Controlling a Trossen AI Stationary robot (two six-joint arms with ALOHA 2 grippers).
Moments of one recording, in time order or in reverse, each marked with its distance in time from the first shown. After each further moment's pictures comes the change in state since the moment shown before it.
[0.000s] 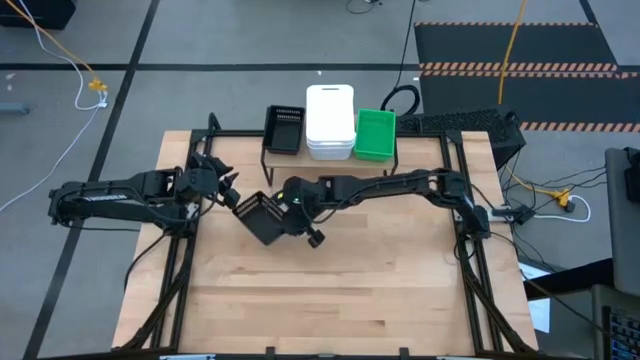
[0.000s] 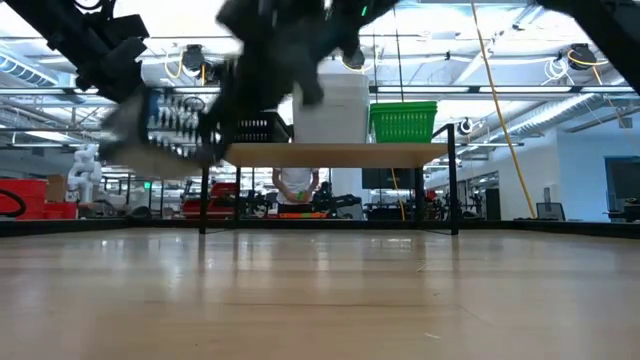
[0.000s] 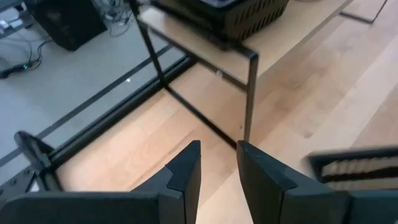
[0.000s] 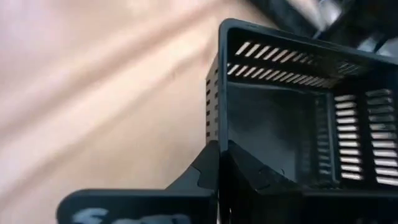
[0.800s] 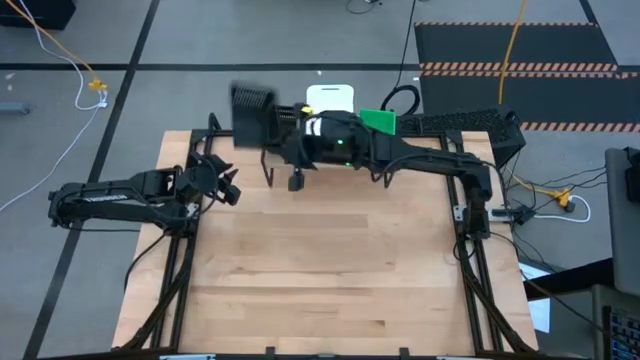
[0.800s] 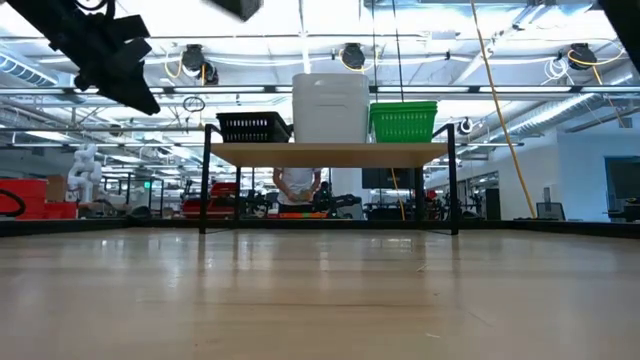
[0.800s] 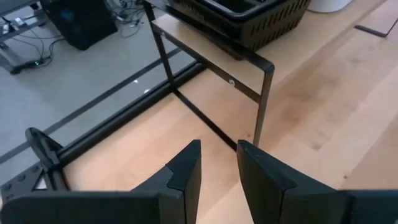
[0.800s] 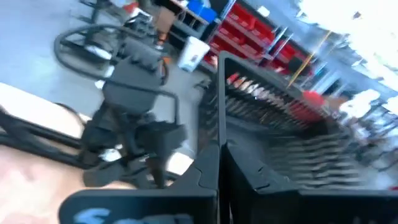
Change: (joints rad) left arm 0.023 0.000 -0.002 0.018 -0.025 -0.015; right arm -0.055 -0.234 0.332 0.122 0.445 0.197
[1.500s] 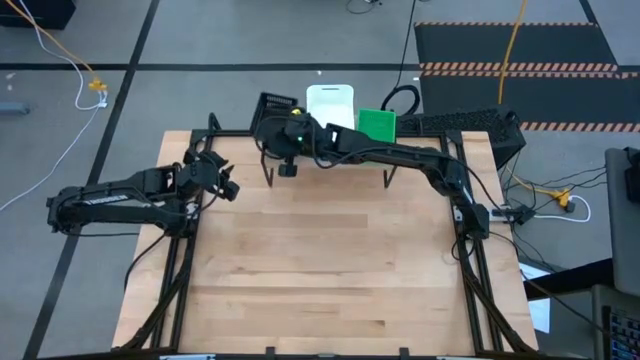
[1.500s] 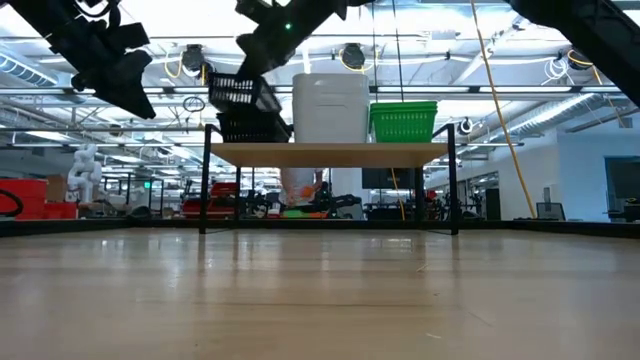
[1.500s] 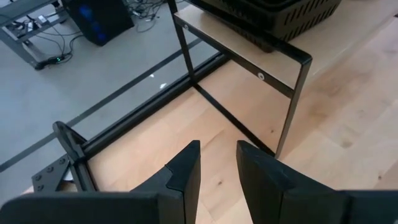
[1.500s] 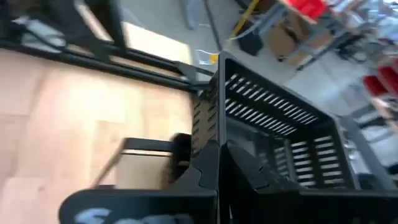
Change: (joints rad) left arm 0.080 0.000 0.002 -0.025 -0.001 0.051; right arm -0.126 0.238 0.034 -0.158 0.168 0.068
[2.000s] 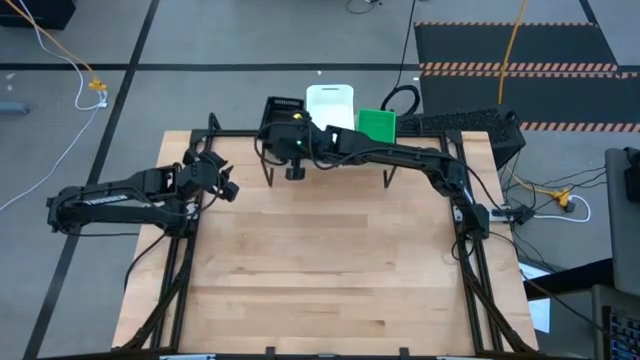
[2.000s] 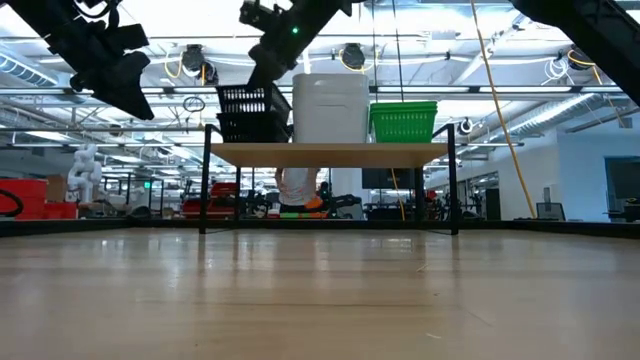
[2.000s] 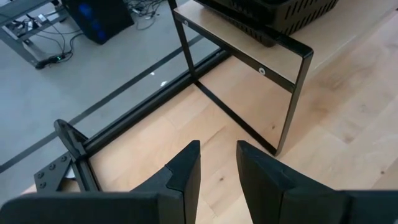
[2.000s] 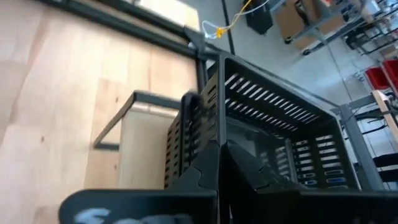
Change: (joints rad) left arm 0.000 0.000 0.000 -0.016 0.001 -0.001; right arm 0.004 -0.007 -0.004 -0.120 0.055 -0.058
